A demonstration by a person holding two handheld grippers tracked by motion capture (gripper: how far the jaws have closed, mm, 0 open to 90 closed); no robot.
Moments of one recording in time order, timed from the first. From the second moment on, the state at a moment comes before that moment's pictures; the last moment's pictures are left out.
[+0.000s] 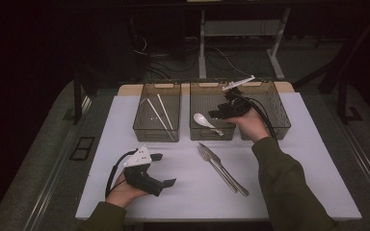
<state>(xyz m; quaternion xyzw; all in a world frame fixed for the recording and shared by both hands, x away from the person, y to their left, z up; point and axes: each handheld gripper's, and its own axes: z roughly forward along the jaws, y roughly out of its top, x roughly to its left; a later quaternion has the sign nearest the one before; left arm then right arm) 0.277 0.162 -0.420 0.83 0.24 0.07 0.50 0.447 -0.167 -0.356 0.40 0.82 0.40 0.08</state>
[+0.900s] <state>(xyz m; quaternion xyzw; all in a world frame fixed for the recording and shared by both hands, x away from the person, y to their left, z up) 0.276 0.162 -0.421 0.83 0.25 0.07 0.50 0.365 -0.213 -0.352 0.33 0.82 0.46 0.07</state>
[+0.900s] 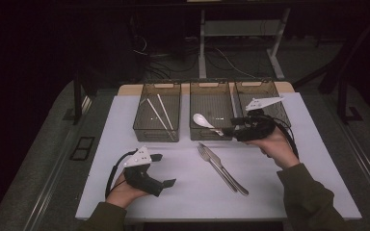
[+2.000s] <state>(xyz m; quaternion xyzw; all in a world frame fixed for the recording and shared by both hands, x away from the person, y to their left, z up) 0.276 0.165 -0.420 0.83 0.25 0.08 0.50 0.316 -0.227 -0.389 0.33 0.85 0.41 0.05</state>
